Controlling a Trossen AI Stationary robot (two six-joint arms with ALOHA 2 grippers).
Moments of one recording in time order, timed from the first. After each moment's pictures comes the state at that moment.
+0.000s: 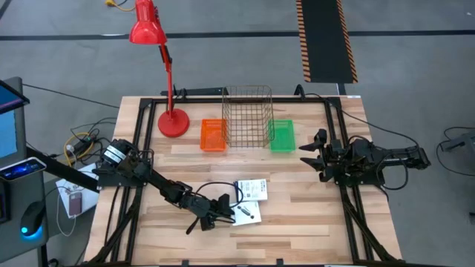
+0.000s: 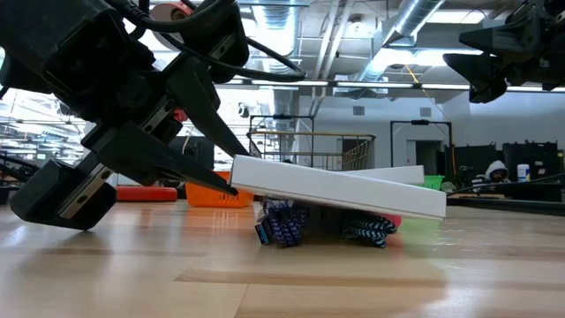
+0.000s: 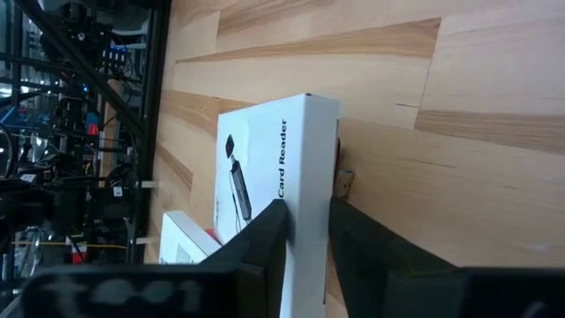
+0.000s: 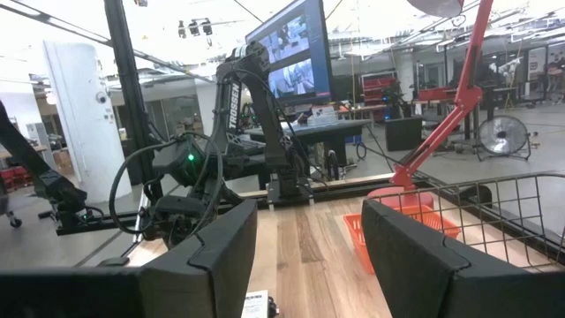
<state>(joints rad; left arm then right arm) -0.49 1.90 0.71 0.59 -0.22 1.11 0.08 0.01 0.00 0.16 0.08 0.08</state>
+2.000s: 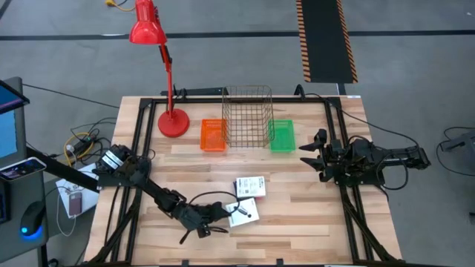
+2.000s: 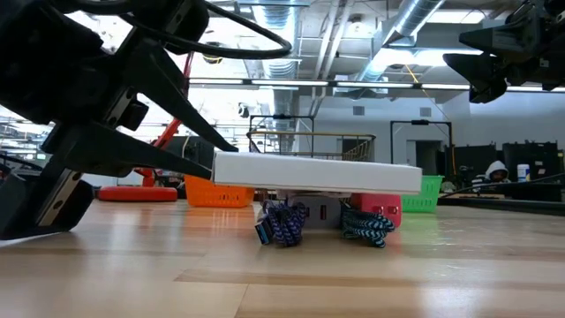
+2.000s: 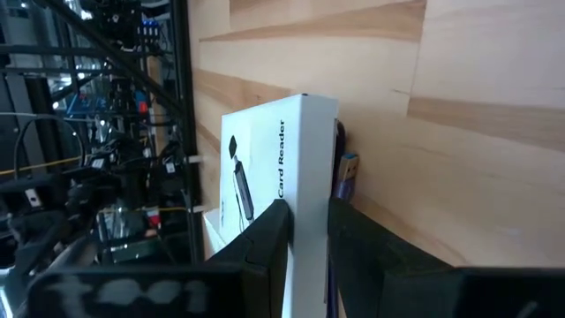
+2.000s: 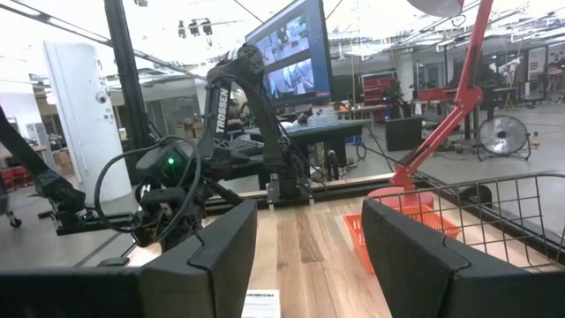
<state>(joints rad) -0.63 1.90 0.71 0.67 -0.54 1.21 0.08 0.01 0.00 0.16 0.08 0.08</state>
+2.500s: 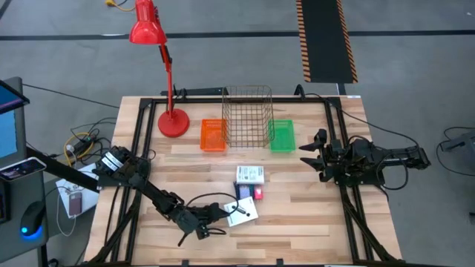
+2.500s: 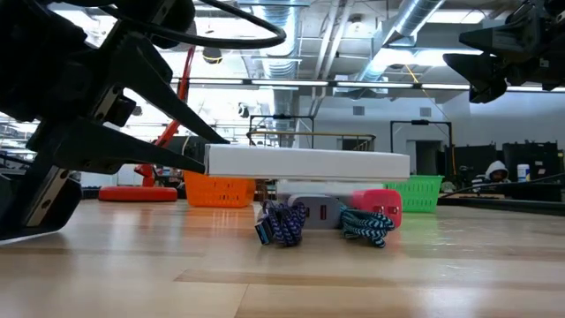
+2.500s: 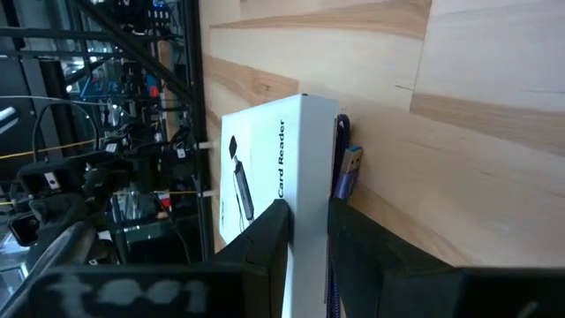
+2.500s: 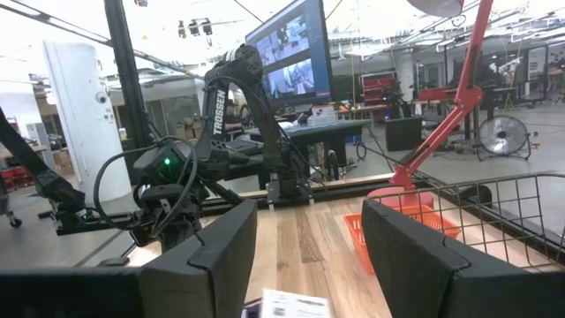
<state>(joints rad) -0.66 1.91 0.71 0.71 -0.64 1.21 0.08 0.01 0.00 0.16 0.08 0.08</state>
